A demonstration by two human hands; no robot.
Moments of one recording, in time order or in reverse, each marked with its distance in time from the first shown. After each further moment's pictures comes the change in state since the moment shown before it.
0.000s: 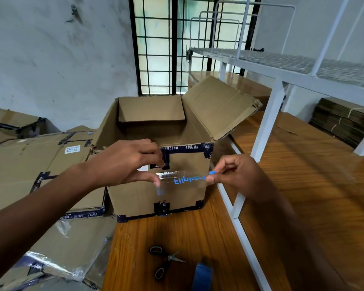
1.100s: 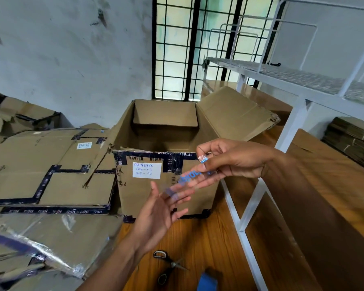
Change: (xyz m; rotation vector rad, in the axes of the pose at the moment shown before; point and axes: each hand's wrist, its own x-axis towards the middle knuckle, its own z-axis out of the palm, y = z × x) left_hand -0.027 0.120 0.112 -2.057 0.576 -0.951; right_hand 0.070 -0.106 0.009 0.347 -0.713 0.352
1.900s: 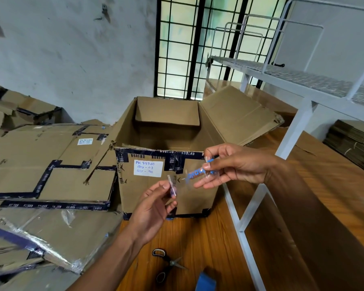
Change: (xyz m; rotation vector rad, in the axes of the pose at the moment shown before) left_hand 0.003 0.017 -0.004 -0.129 0.045 0.115; right_hand 0.006 0.020 -0.013 0.119 0.065 0.073
